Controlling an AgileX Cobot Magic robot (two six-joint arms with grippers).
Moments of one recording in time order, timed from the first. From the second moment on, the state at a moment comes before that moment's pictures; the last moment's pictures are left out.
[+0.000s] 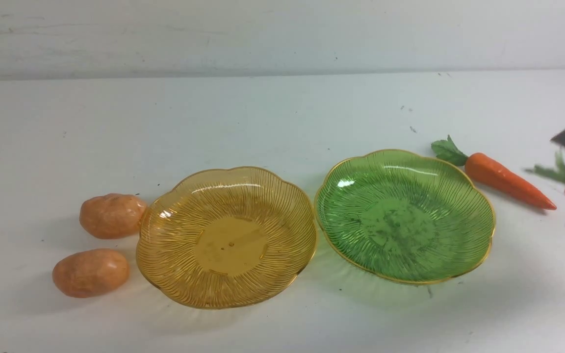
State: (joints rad) right arm 0.07 1.73 -1.20 -0.59 1.10 0.06; left arm -0.06 -0.01 0.03 -0.04 0.38 0.10
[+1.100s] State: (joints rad) right arm 0.33 1.93 -1.58 -0.01 1.09 -0.15; left arm -0.06 -0.01 0.03 -0.04 0.38 0.10
